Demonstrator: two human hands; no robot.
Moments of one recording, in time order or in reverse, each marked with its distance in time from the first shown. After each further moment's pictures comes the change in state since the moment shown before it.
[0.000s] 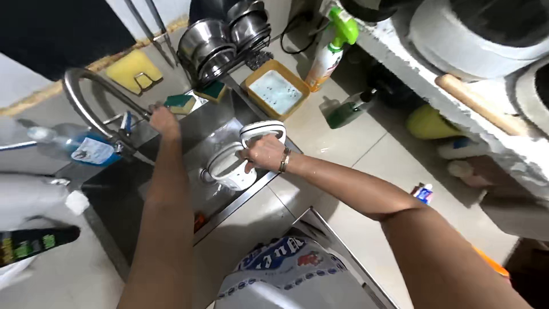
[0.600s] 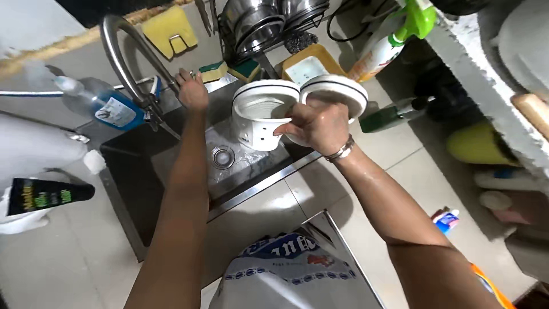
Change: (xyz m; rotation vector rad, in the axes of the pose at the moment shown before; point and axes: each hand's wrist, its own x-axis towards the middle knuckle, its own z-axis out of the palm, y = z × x) left_hand 0.014 -0.007 0.018 -0.256 0.097 -0.046; right_hand -0.013 0.015 -0.029 -0.073 0.665 0.084
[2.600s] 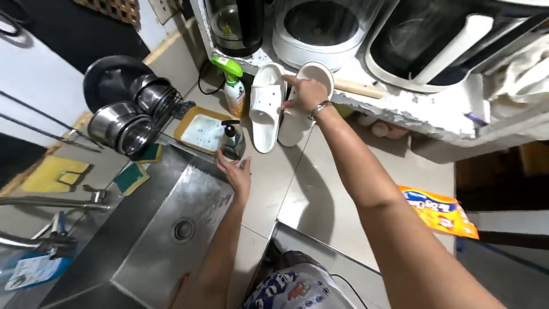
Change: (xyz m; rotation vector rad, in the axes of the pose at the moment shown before) left_hand -0.321 0.186 0.105 -0.613 -0.228 0.494; right_hand -0.116 0.214 -0.163 -0.196 -0.227 0.992
